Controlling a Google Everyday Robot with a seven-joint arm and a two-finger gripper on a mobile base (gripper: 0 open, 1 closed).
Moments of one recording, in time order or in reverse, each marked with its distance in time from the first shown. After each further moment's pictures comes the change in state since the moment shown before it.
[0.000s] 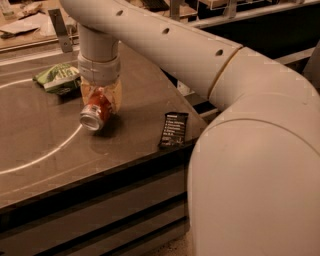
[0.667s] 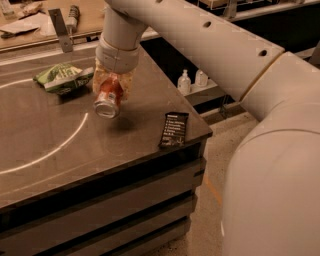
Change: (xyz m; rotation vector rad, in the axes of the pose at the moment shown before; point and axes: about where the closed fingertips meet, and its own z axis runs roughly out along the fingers) arm 0.022 0.017 -0.035 0.168 0.047 -0.168
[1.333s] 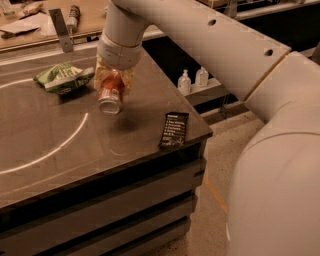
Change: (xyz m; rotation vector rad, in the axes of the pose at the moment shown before) arm 0.008 0.004 -0.012 0.012 0.042 -0.082
